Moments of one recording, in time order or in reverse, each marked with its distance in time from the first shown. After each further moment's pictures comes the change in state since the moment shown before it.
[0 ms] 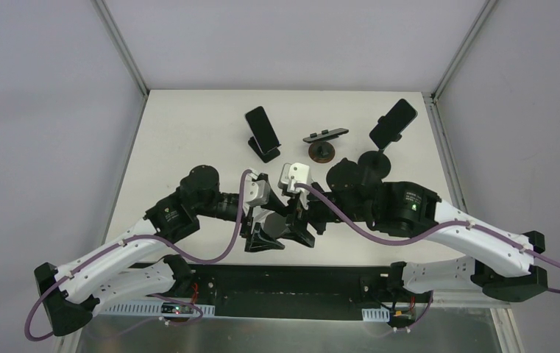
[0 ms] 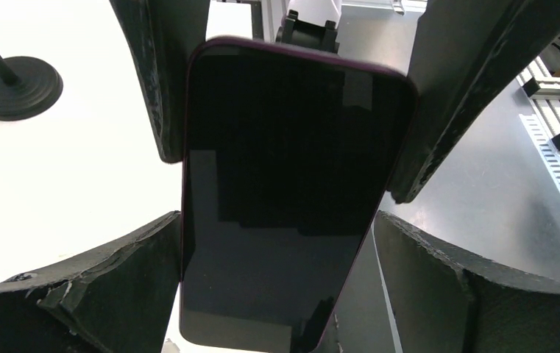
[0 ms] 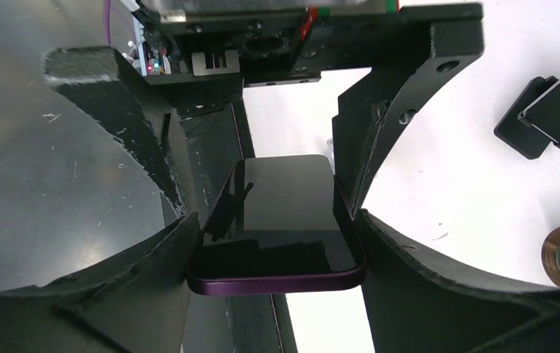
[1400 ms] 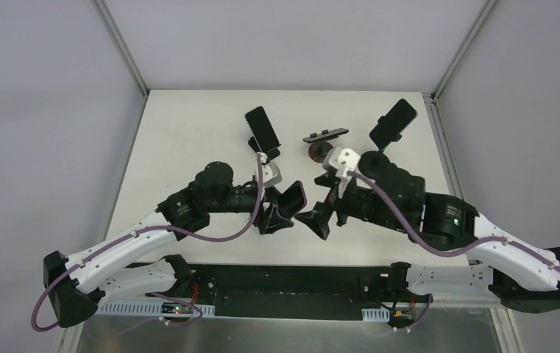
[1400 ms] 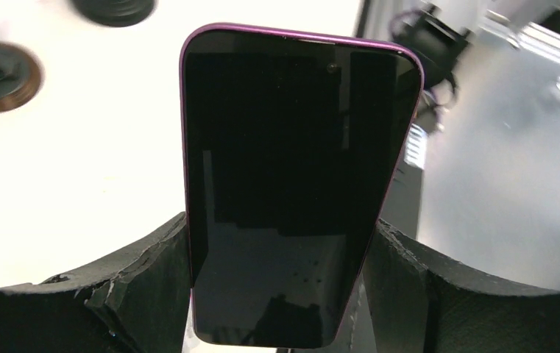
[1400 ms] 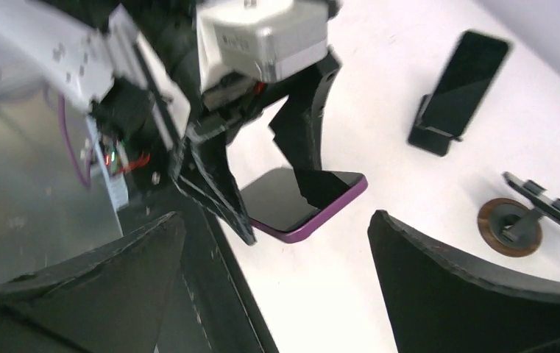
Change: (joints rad) left arm -0.006 0.075 0.004 -0.019 -0.254 -0.086; right arm 0.000 -0.186 -0.098 0.108 0.214 0.082
